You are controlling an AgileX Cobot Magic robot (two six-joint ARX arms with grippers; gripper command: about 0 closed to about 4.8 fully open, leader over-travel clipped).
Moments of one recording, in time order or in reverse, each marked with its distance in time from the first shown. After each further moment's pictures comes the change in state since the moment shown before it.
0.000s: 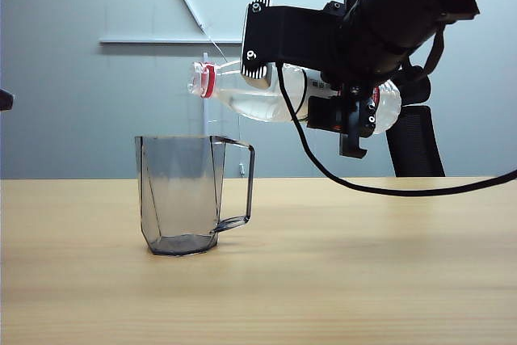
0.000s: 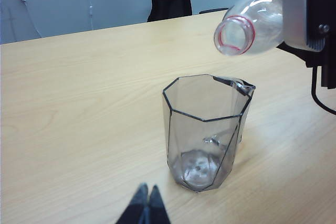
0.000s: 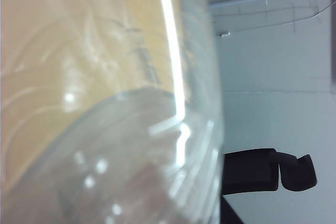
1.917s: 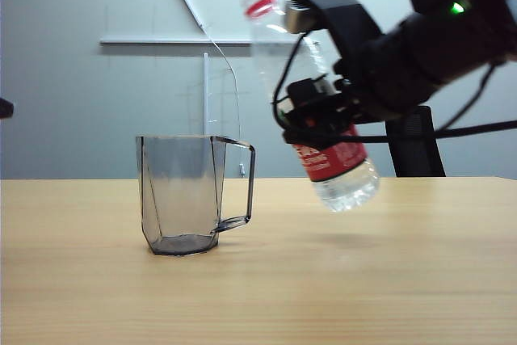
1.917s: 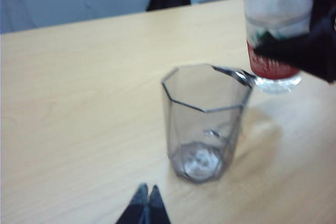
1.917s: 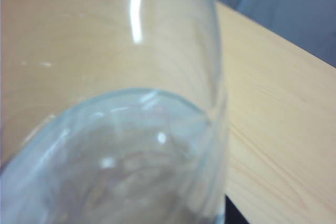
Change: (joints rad) left arm -0.002 0.022 0.000 -0.004 -0.001 0.000; right arm -0.070 -0.011 -0.136 0.126 -0.287 0.964
